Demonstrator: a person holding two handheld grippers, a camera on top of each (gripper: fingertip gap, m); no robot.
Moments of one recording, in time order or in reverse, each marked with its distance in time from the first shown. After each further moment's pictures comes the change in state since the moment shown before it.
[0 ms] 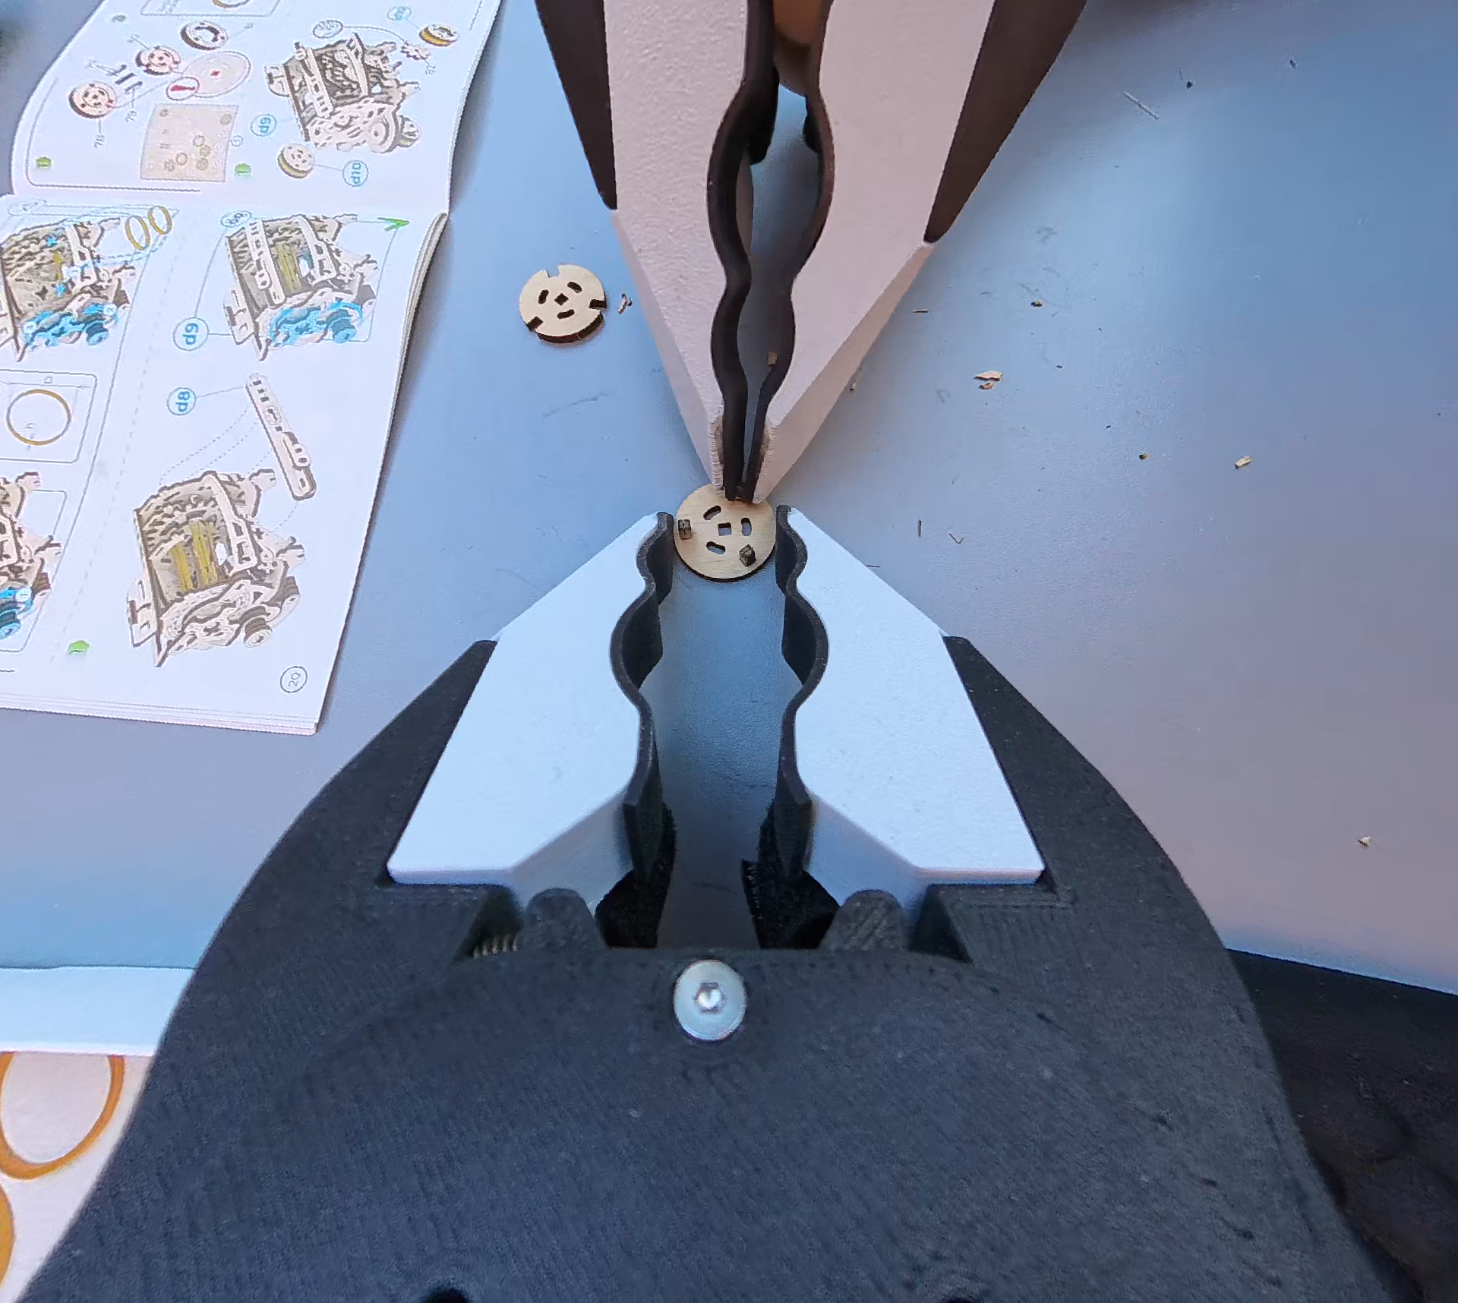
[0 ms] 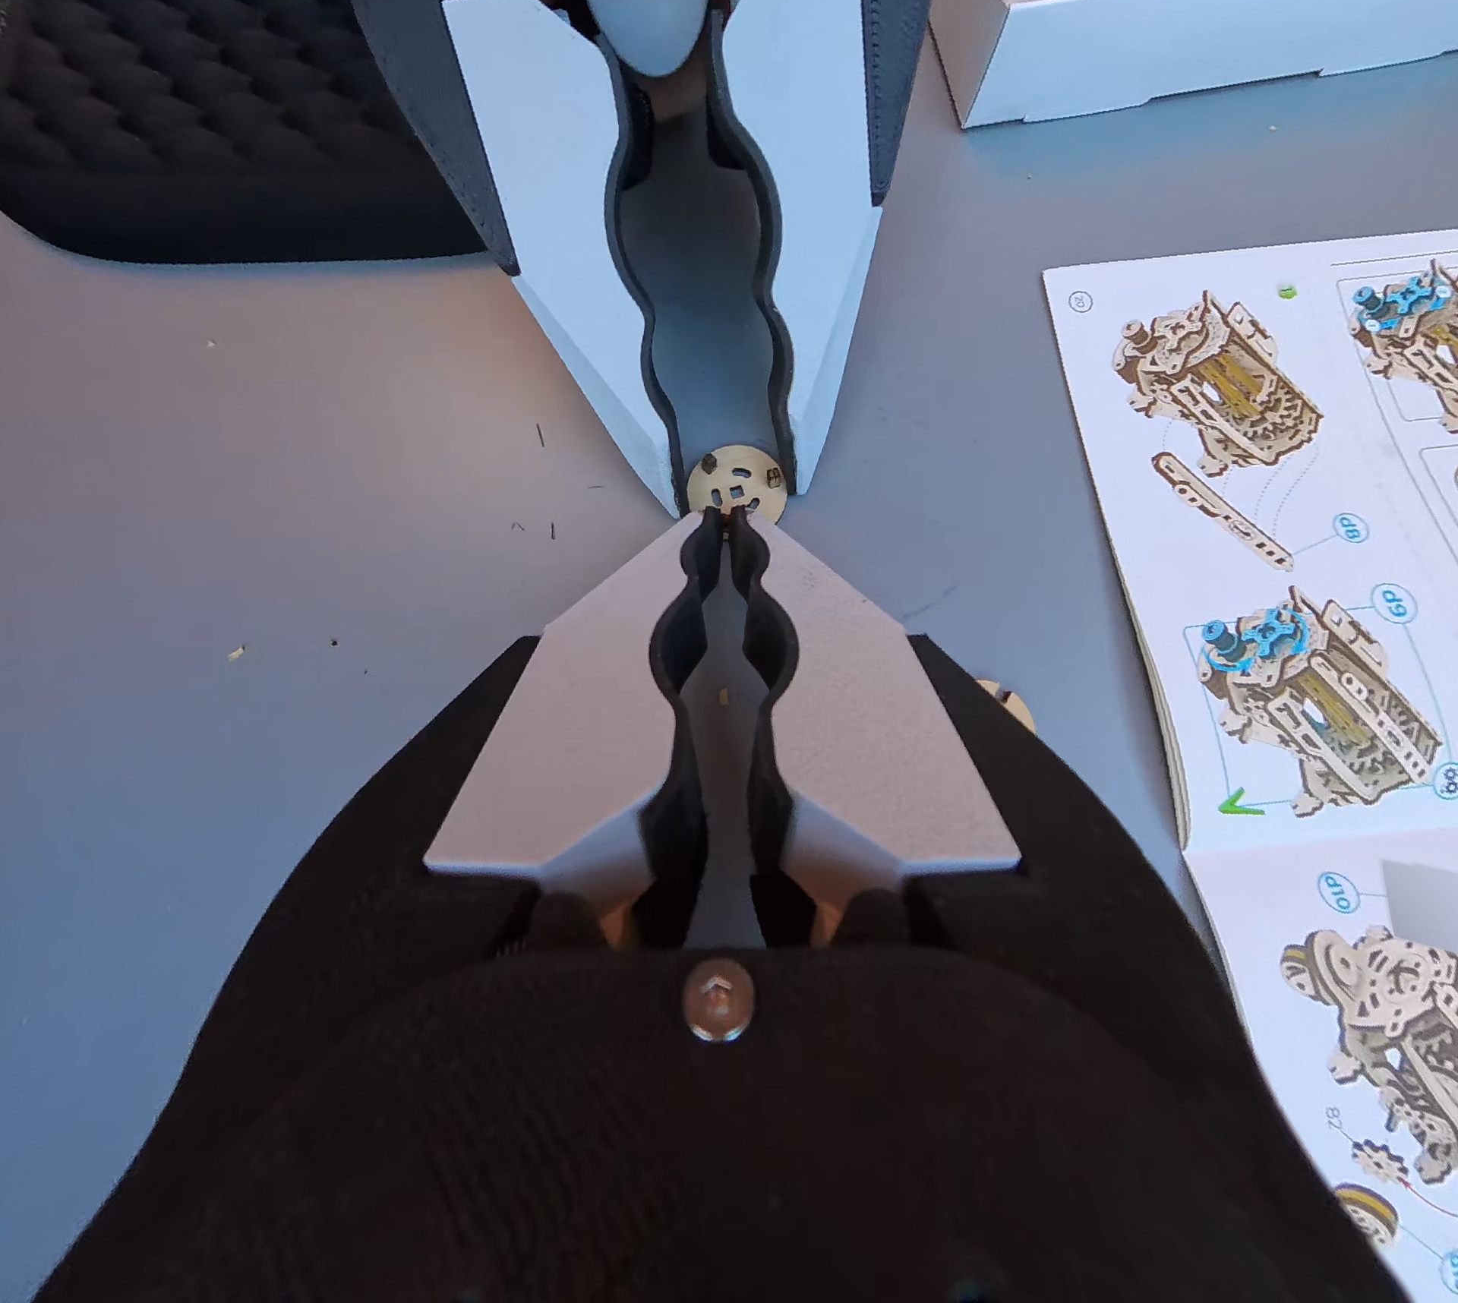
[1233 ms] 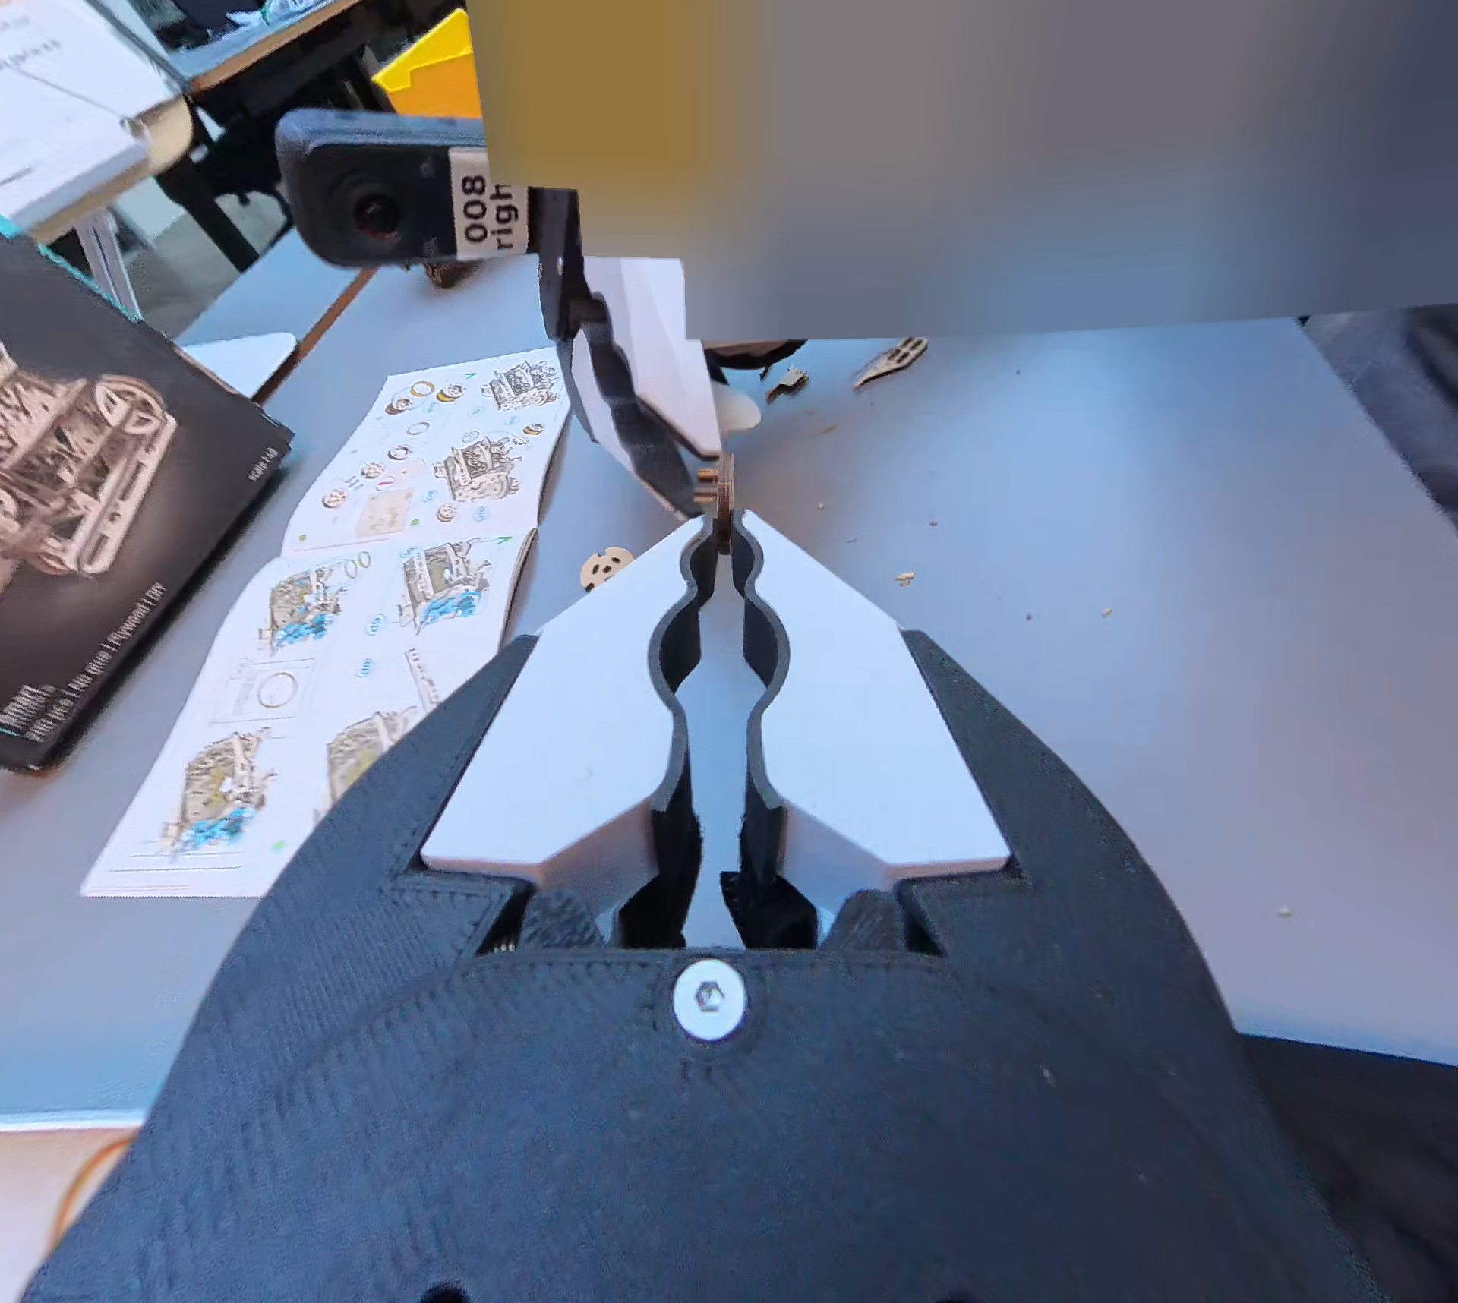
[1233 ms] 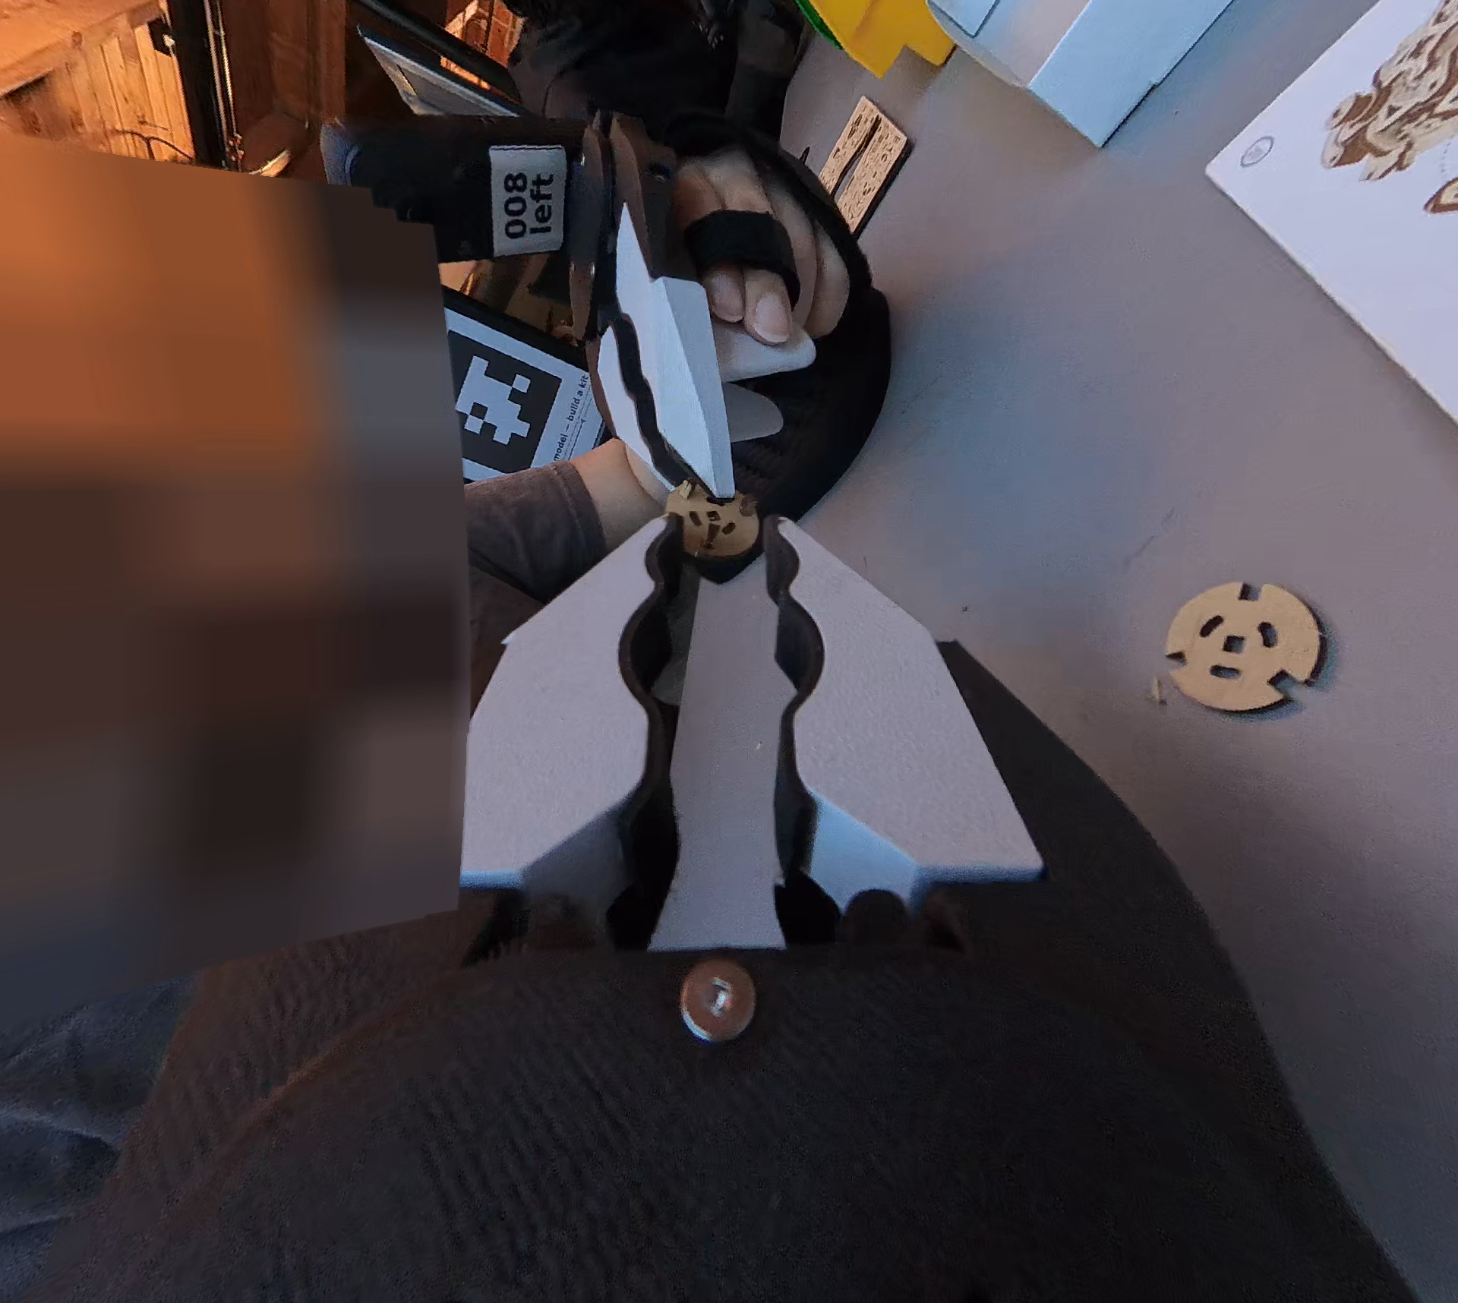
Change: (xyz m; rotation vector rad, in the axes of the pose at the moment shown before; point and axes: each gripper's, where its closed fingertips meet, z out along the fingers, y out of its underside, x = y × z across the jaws) left arm 0.016 -0.075 -0.038 0.376 -0.056 0.170; right arm -0.005 -0.042 -0.068 0.381 -0.706 0.827
